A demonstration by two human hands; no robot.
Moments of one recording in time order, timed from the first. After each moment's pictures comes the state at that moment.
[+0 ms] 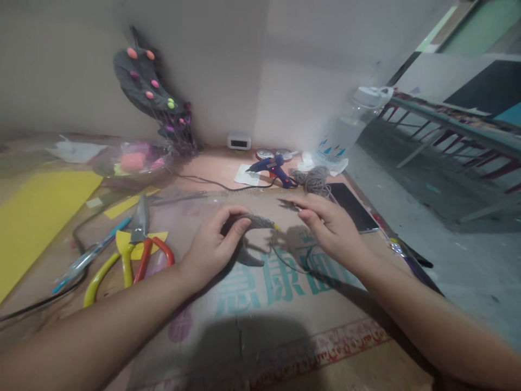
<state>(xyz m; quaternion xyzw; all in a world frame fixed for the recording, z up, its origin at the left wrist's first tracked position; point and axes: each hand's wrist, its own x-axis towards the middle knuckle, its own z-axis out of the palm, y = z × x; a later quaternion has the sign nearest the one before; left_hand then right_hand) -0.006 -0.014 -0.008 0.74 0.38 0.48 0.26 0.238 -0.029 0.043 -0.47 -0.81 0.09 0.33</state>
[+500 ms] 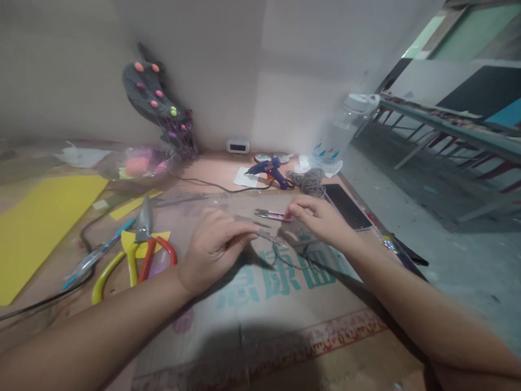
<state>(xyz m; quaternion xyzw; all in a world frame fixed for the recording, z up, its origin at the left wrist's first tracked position) -0.013 -0.022 -0.001 0.82 0.25 0.50 0.06 0.244 -0.012 0.035 -0.51 -0.77 0.23 0.29</state>
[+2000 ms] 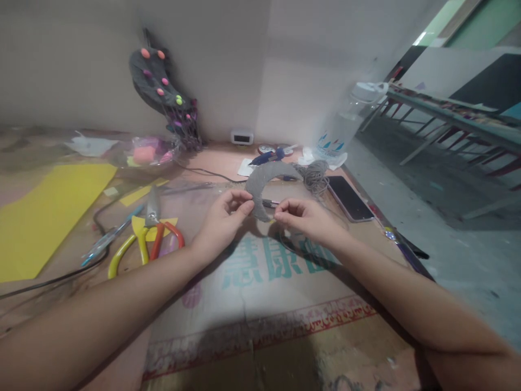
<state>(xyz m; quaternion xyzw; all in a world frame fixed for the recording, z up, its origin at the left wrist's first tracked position) 0.009 -0.011 -0.002 0.58 0.40 0.51 0.49 0.210 -0.030 0.029 -0.52 -0.62 0.49 0.31</state>
